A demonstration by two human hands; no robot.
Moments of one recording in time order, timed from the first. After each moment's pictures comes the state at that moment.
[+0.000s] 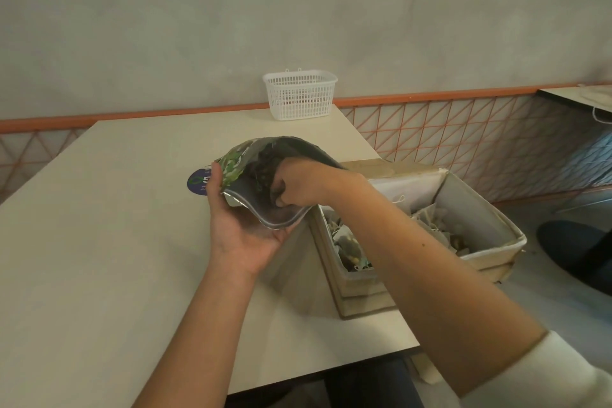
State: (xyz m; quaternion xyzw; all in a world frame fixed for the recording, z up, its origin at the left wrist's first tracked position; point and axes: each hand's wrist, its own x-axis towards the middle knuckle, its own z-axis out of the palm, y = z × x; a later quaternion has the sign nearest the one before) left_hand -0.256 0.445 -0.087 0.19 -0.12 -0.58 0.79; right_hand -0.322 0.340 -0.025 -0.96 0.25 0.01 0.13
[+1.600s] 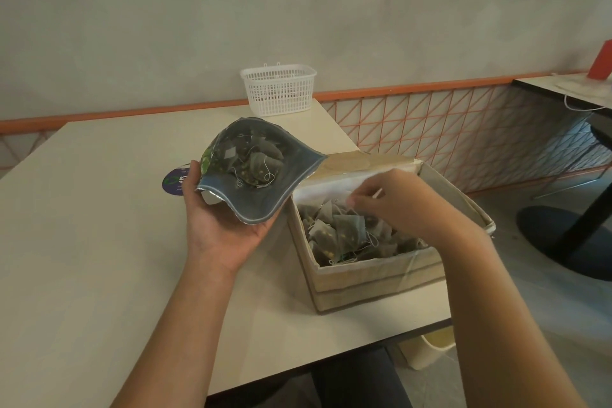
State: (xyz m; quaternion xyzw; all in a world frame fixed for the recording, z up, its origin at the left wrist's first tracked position) left_hand -0.262 0.438 -0.089 0.20 -0.11 -0.57 0.79; right_hand -0.474 0.331 -0.040 -0.86 0.42 -0.14 0.24
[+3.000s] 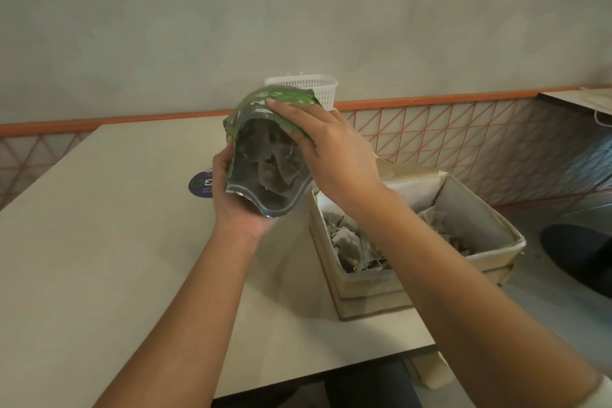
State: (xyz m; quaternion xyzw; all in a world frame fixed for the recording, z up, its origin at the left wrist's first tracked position) left_hand -0.253 0.426 -0.059 0.21 -0.14 -0.51 0.82; right_hand -0.363 0.352 -0.009 -0.88 0.22 -0.42 0.03
